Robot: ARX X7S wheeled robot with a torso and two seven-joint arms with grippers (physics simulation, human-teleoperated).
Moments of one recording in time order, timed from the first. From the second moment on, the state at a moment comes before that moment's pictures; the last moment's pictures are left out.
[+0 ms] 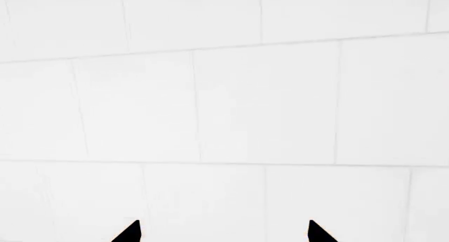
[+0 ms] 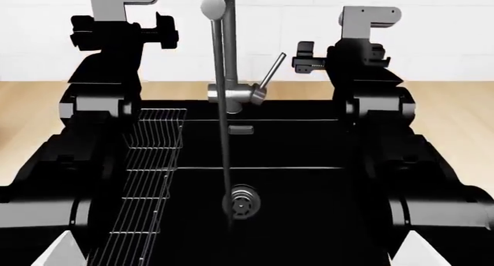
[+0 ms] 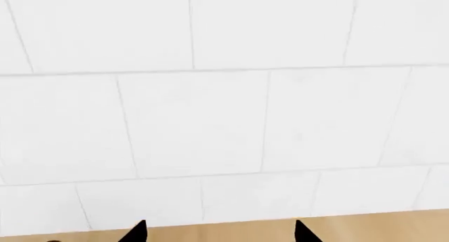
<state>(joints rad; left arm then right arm) -1.48 -0.09 0.06 -1.31 0.00 -0.03 -0.08 1.48 0.03 0.01 1.31 0.01 0.28 0.04</state>
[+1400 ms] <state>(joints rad) -1.47 -0.11 0.04 -1.31 0.00 -0.02 -0.08 1.41 0.00 -0.36 1.31 0.31 0.28 0.02</state>
